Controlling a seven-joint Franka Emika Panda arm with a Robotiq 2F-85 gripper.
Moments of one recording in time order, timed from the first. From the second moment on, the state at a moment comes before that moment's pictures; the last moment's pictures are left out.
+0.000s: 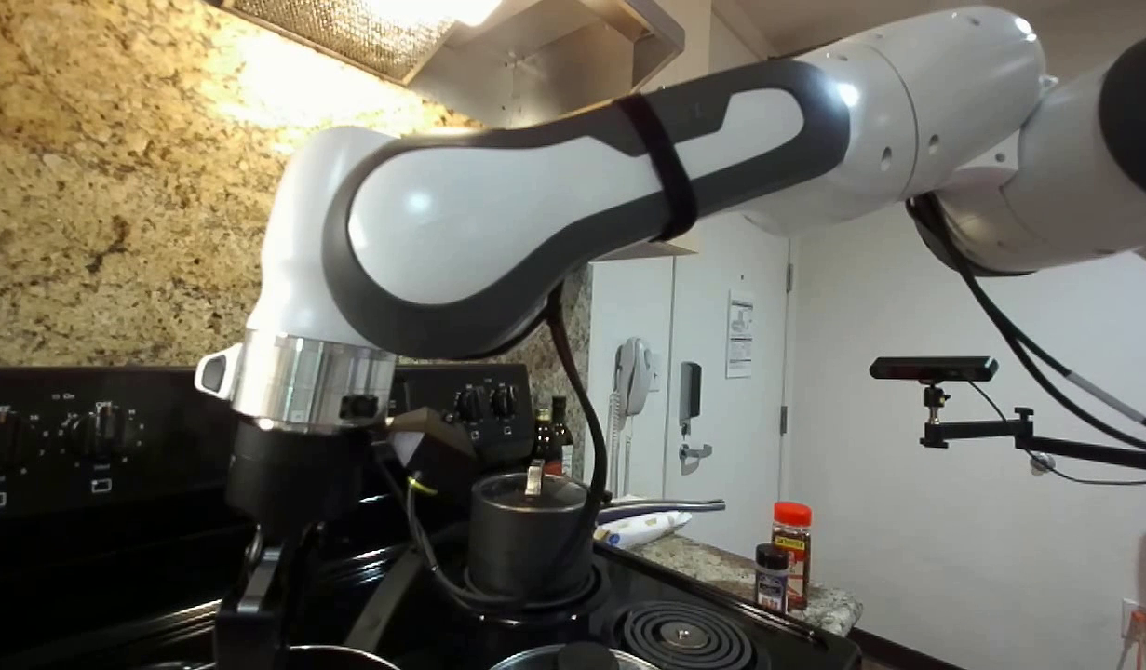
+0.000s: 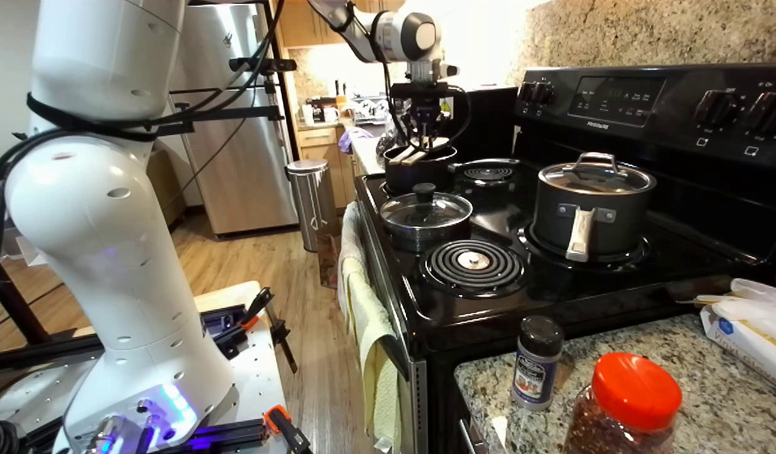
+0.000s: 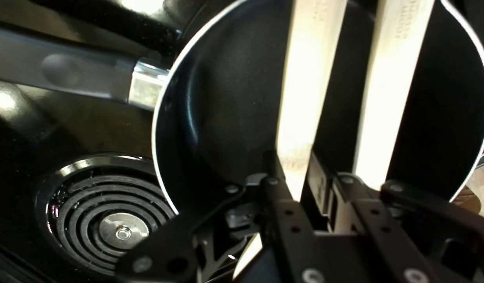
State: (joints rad) arm 0.24 0.47 0.24 -1.54 -0.06 2.12 -0.25
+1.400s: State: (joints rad) arm 0.23 0.37 0.22 -1.53 -0.05 2.09 -0.30
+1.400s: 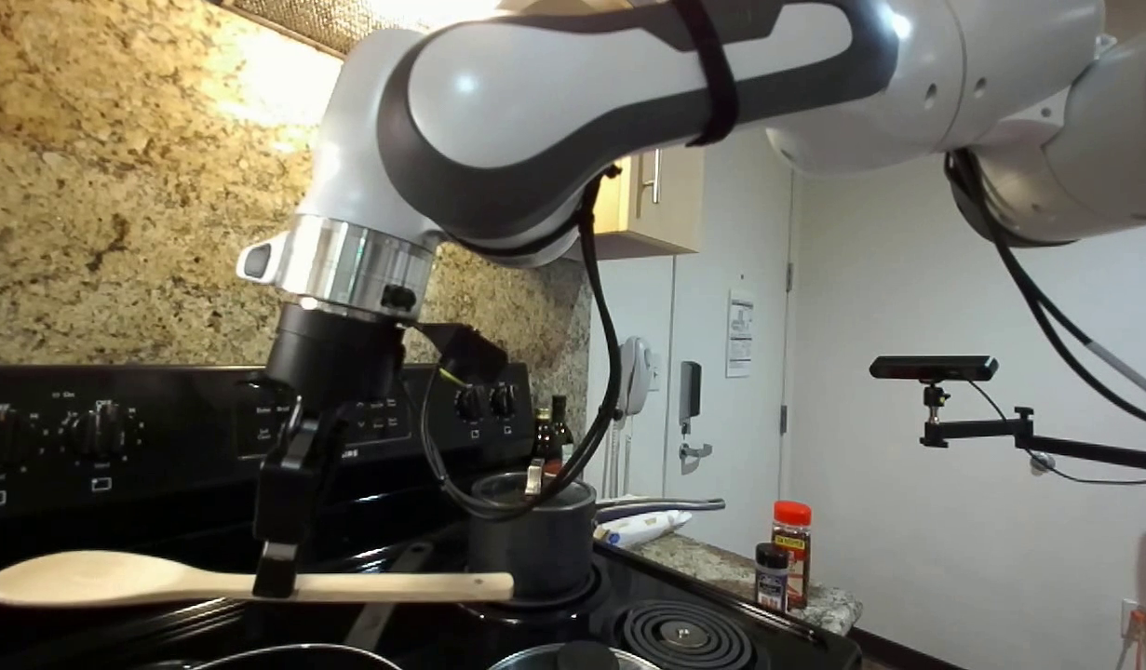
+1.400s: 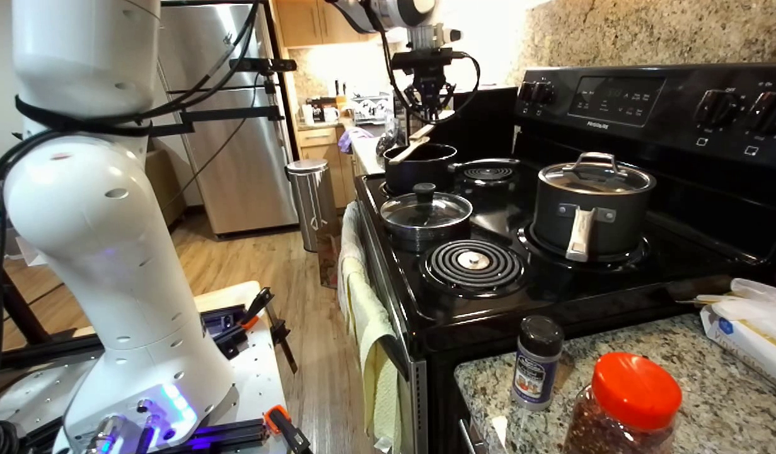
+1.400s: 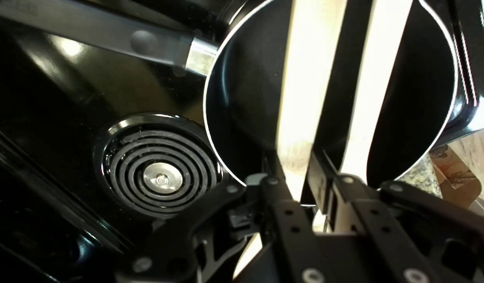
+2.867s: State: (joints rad) arm 0.28 0.38 0.20 -1.46 -0.19 1.52 -0.17
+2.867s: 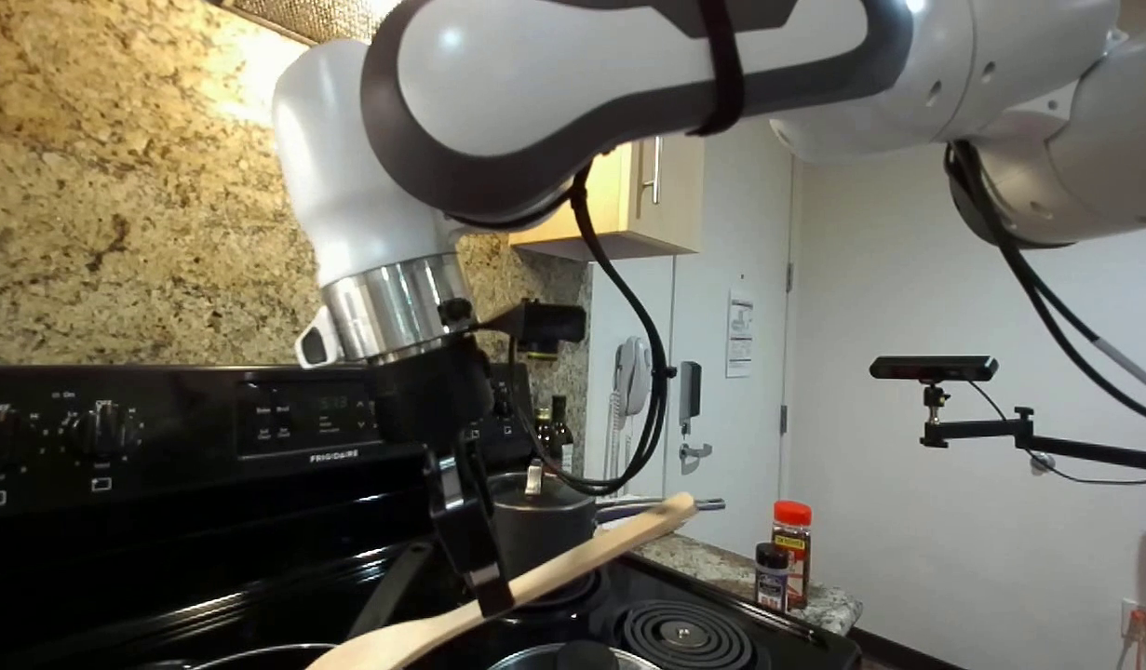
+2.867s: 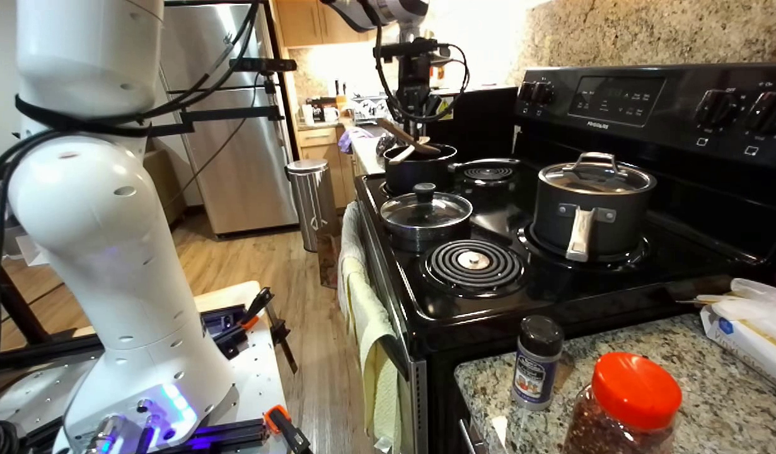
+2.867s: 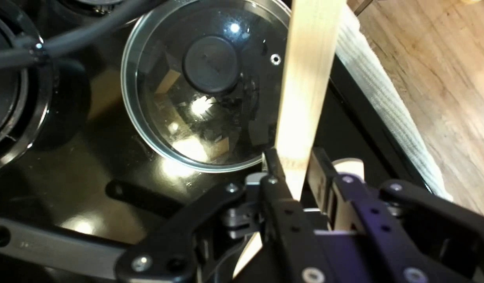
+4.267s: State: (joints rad) arm 0.33 0.56 0.23 -1.28 -0.19 1.52 -0.21
